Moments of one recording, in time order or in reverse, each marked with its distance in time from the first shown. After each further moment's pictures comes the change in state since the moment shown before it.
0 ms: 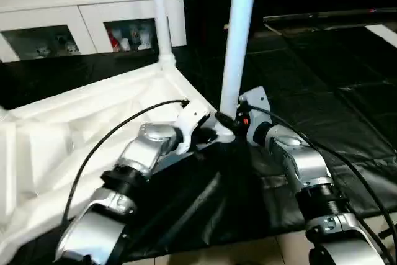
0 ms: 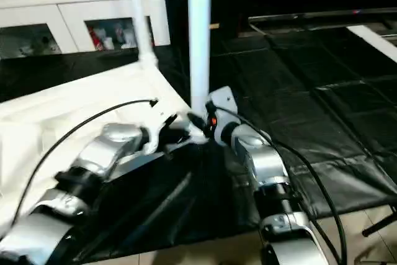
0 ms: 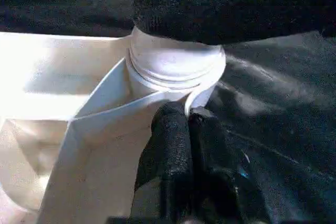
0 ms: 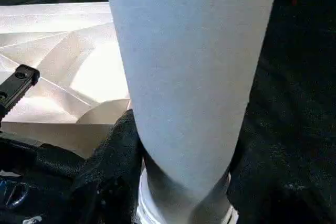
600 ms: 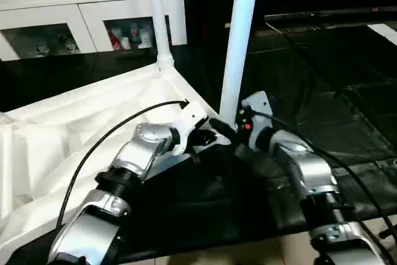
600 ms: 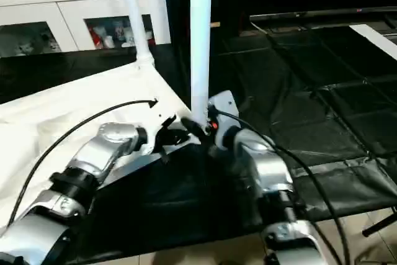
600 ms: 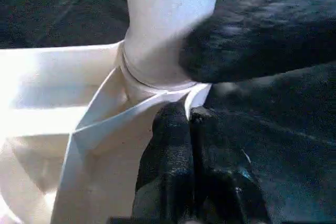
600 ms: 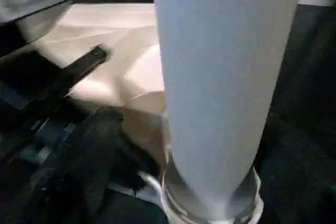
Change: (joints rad) left arm 0.031 0.105 -0.054 -0.019 0.000 -0.117 -0.194; right arm 0.079 -0.095 0.026 -0.075 0.077 -0.025 0.260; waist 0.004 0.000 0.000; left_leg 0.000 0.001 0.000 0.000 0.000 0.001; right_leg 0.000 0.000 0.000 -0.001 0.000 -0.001
